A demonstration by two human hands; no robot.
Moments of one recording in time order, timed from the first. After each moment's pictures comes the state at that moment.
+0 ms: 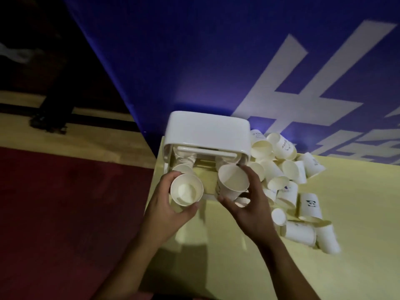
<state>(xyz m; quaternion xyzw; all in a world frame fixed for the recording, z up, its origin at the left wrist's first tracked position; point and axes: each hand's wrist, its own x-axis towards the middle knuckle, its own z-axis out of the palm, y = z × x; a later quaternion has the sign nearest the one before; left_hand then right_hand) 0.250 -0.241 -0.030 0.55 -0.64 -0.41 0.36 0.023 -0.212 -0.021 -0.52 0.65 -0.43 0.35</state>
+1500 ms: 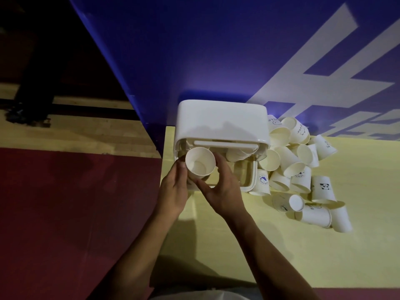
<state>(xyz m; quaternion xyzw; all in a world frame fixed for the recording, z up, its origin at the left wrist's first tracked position) 0.270 -0.304 -0.075 0.61 -0.47 -0.56 0.32 0.127 -0.273 -0.071 -0.57 0.68 -0.37 0.27</state>
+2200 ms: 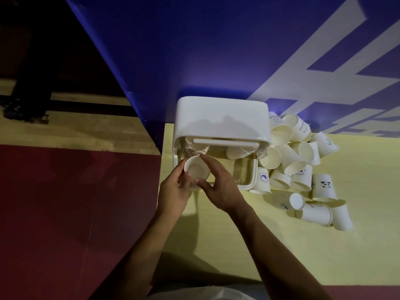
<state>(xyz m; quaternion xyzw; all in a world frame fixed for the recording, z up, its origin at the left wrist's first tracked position) 0.273 -0.297 -0.107 0.62 -0.56 -0.49 0.26 0.113 -0.282 -0.097 -0.60 0.64 -0.30 0.37</state>
